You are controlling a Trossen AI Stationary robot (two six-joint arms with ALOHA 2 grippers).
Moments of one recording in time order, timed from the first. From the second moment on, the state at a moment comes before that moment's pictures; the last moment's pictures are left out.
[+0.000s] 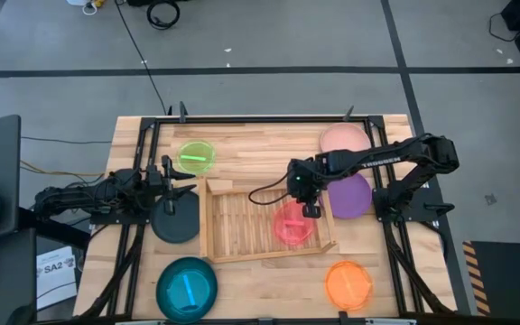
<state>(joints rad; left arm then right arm) 0.08 0.01 0.01 0.08 -0.10 0.06 -0.07 1.55 1.02 -0.66 -0.19 -0.02</state>
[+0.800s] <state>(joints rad) 0.08 0.01 0.01 0.08 -0.10 0.06 -0.07 1.55 0.97 -0.57 -0.18 -0.02</state>
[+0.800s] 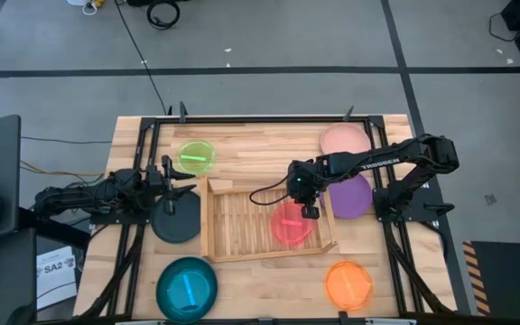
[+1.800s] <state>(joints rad) 0.08 0.01 0.01 0.08 -0.10 0.06 -0.07 1.55 0.97 -0.57 -0.09 -0.03</state>
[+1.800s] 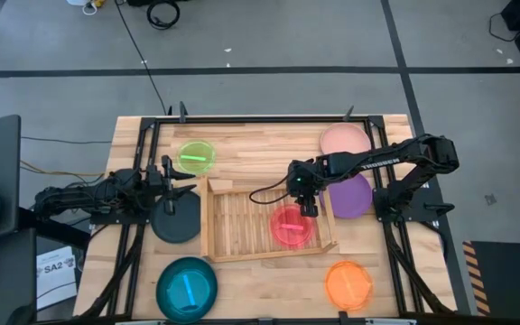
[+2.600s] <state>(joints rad) 0.07 0.01 0.15 0.11 -0.02 -0.15 -0.07 1.55 0.97 -0.52 -0.09 -0.03</state>
